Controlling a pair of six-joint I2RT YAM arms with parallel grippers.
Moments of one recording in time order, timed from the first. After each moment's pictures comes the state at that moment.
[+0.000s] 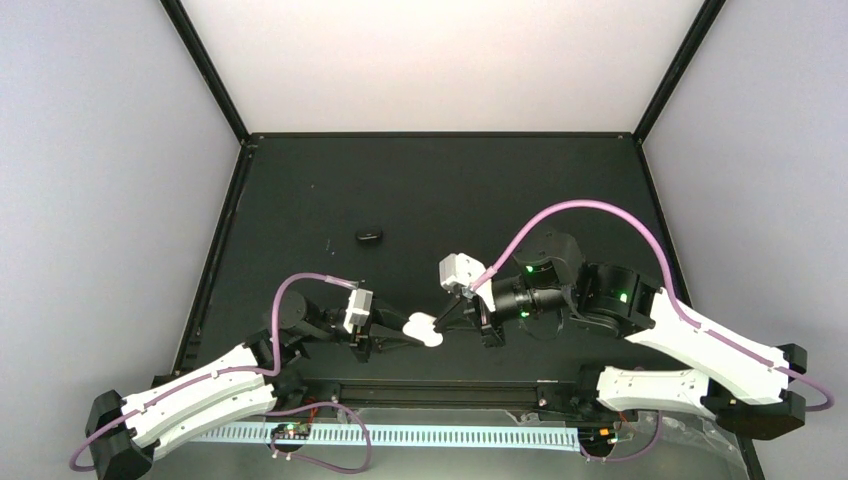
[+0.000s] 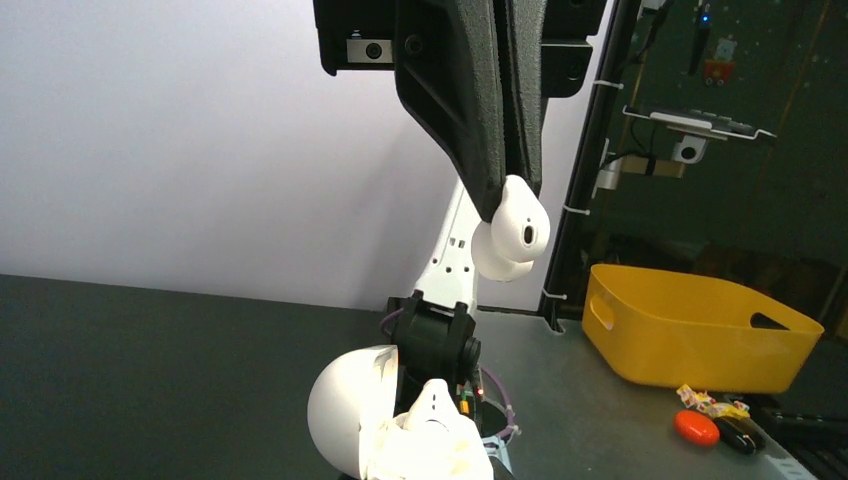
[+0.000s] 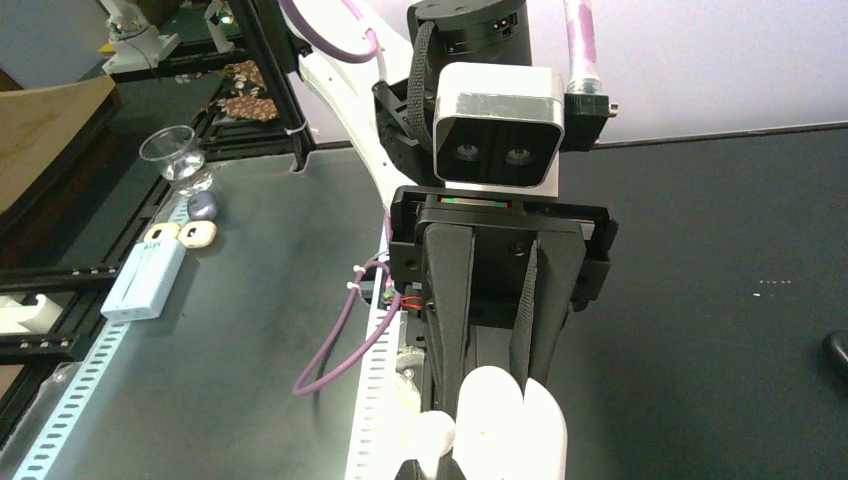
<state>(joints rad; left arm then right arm) -0.94 0.58 0.31 0.47 0.68 -0.28 1.15 1.01 1.27 -0.70 -0.49 -0.04</state>
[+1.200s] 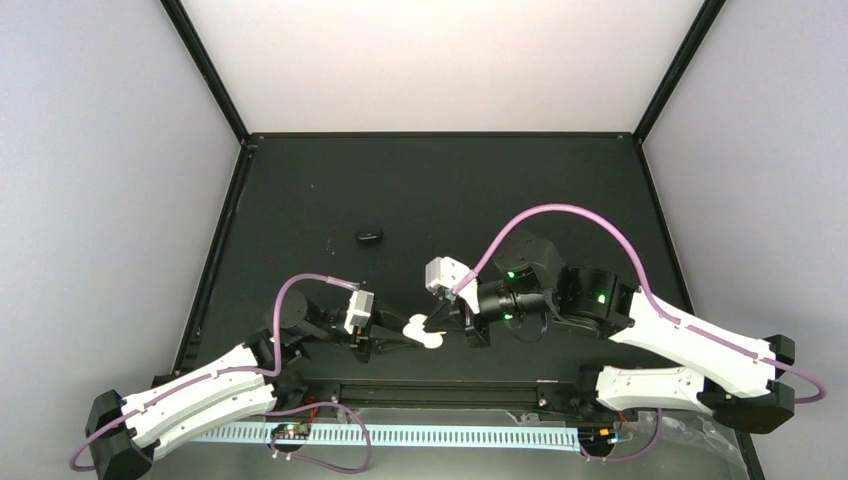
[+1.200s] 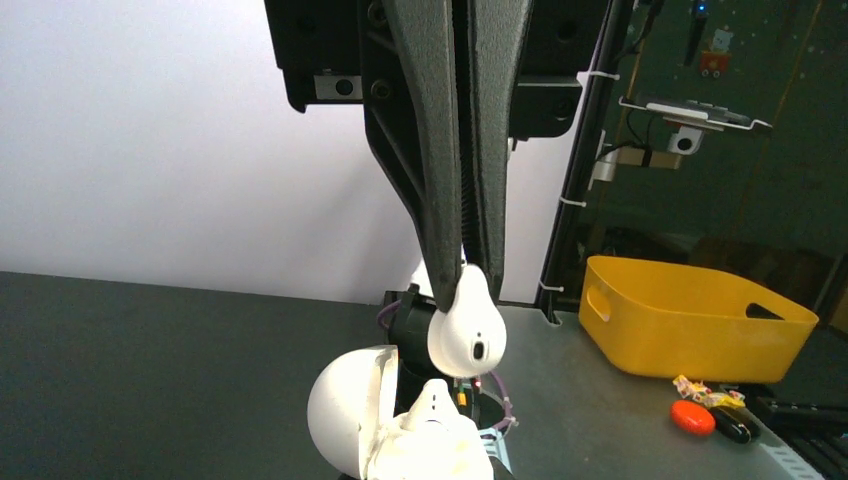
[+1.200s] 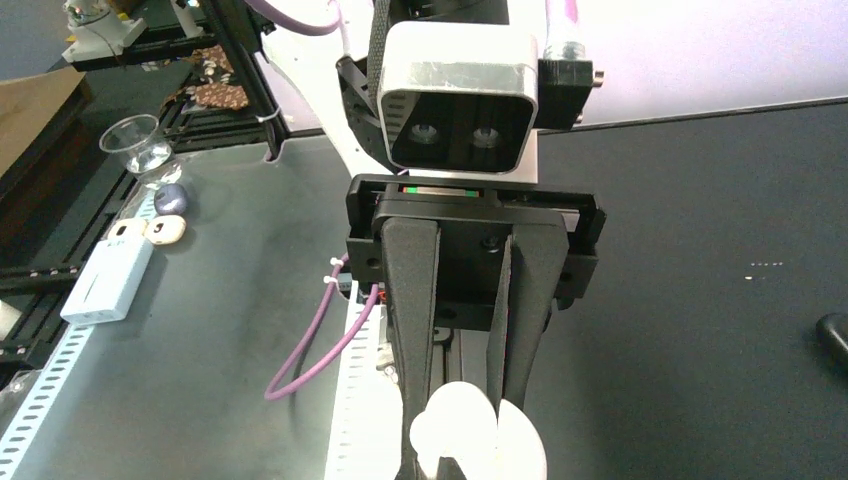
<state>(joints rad) -0.94 0.58 0.31 0.46 0.69 -0.27 1.19 1.04 1.22 -0.64 -0.42 -0.03</state>
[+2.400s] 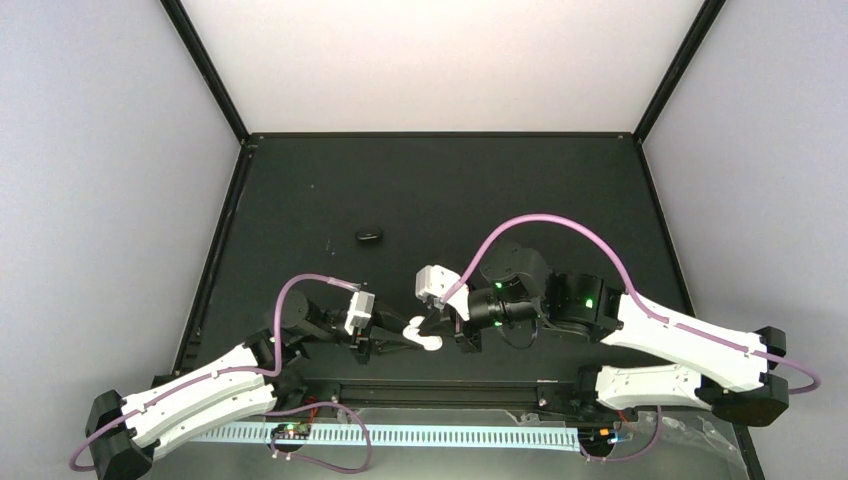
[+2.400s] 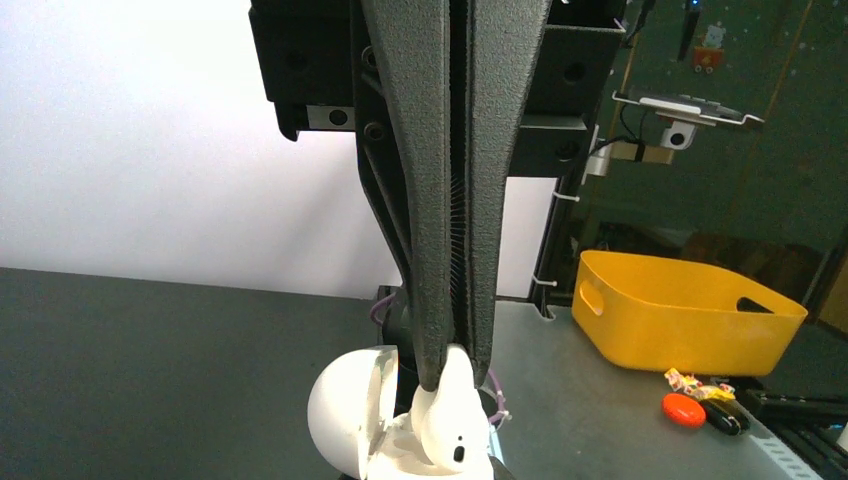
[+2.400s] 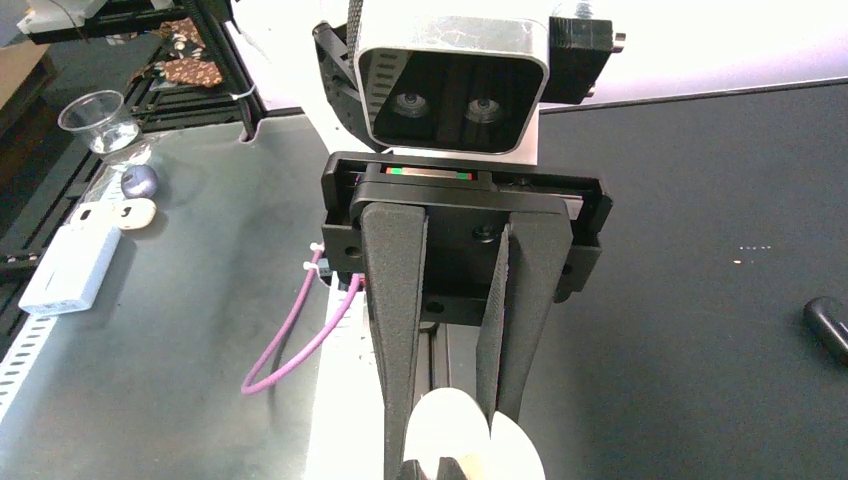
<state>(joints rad) -0.94 0.58 0.31 0.45 0.70 -0.27 1.24 1.07 1.19 -0.61 -0.34 -0.02</state>
